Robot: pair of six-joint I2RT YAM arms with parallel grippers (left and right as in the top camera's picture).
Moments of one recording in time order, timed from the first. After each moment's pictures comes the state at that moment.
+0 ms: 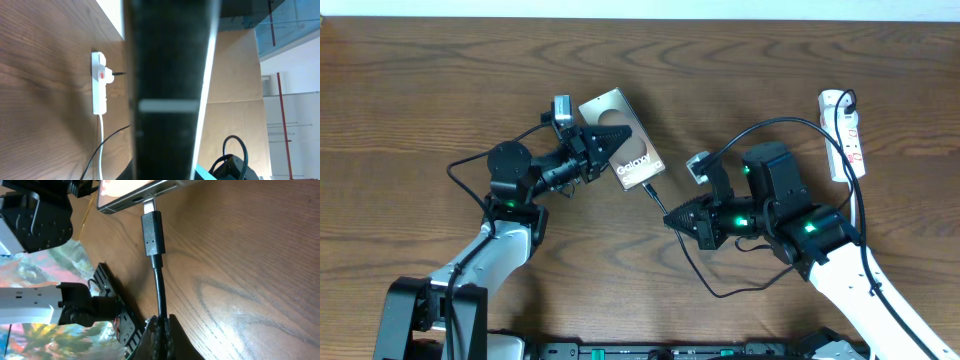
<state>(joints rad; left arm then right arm) -0.15 1.48 0.56 0.99 0.91 -1.54 0.47 1.18 0.85 -0.51 -0.77 0.29</state>
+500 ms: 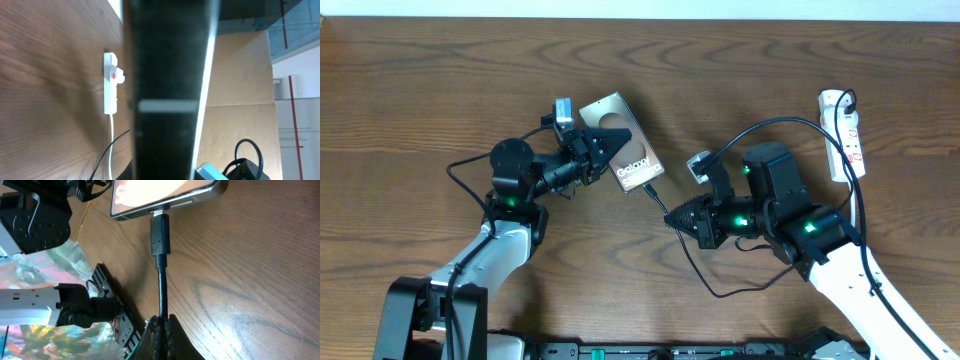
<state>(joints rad) -0.15 1.48 0.56 0.91 0.91 -1.48 0.47 1.18 0.85 -0.51 -0.76 0.29</state>
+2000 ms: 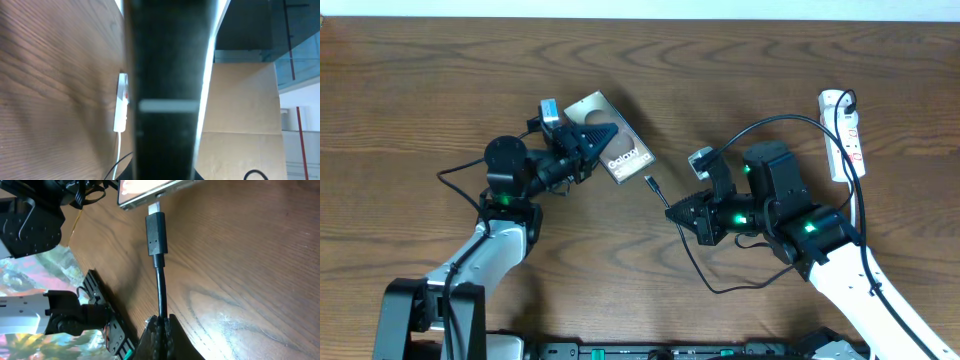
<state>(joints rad) -0.12 1.48 0.56 0.83 0.82 -1.47 0.47 1.18 0.85 -0.48 -0.71 0.28</state>
